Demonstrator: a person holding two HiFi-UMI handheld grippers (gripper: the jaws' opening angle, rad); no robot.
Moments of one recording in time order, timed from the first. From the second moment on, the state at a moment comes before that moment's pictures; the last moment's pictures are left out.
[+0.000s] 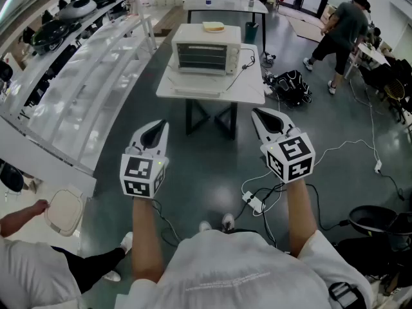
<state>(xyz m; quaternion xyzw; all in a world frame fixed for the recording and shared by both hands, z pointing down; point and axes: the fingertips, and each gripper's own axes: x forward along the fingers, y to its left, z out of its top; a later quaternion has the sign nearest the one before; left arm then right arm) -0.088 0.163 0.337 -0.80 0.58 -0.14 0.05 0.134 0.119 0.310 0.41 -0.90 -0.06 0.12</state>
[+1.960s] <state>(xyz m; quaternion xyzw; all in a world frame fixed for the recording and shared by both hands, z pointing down) -0.132 -0.061 0.376 -0.78 0.61 -0.13 0.02 0.110 -0.111 0.342 0.39 -0.91 -0.05 0.13</state>
